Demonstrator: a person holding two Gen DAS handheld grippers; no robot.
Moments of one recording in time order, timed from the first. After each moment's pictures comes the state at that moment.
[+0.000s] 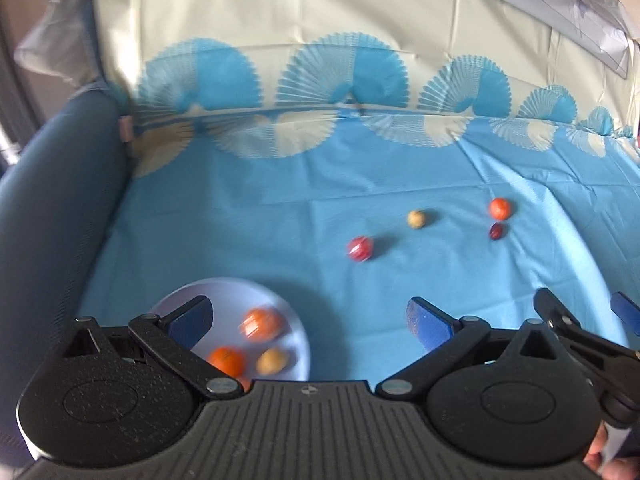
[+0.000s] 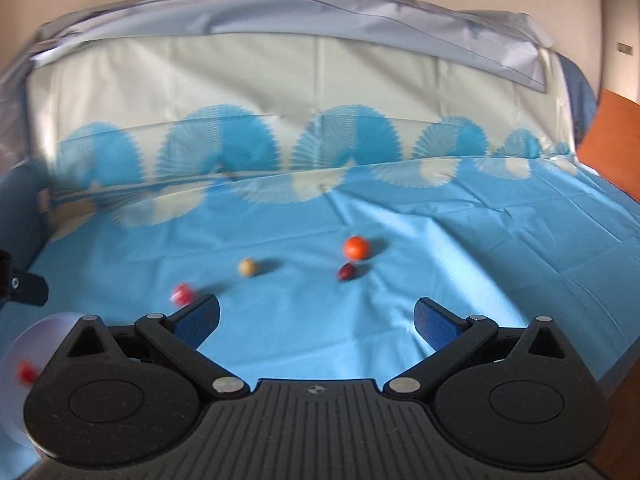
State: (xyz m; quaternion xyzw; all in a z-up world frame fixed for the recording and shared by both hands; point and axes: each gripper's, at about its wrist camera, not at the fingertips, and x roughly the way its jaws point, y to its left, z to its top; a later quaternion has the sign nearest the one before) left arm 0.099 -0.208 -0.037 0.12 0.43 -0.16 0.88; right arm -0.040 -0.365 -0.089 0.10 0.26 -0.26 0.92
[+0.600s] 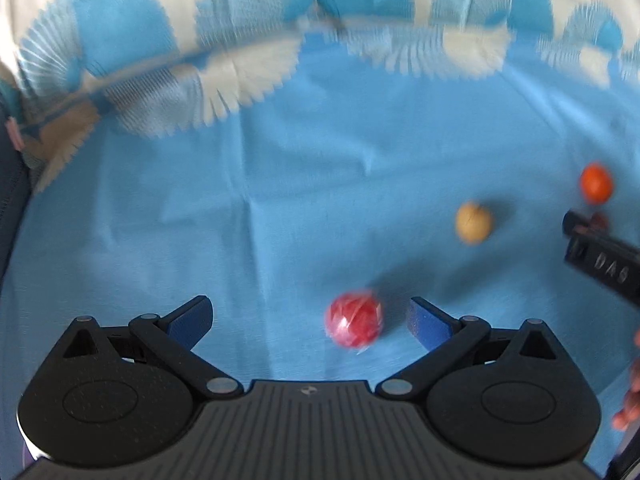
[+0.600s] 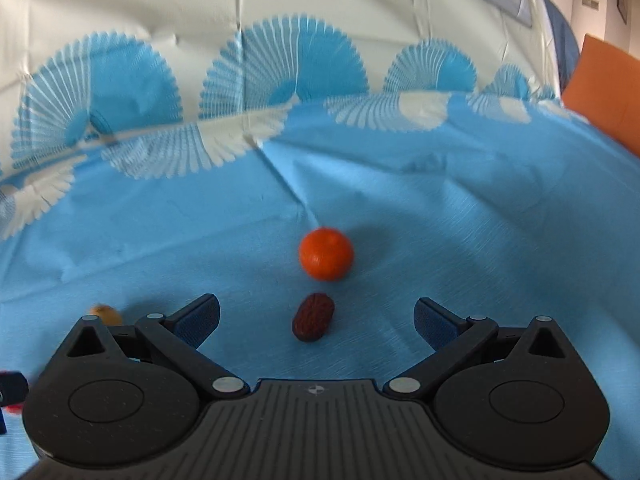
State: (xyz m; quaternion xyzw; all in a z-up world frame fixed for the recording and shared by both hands) left arm 0.242 -0.308 -0.203 0.20 0.49 -0.16 0.84; right arm 0.135 -0.480 -0.219 0.14 0.32 -0.33 0.88
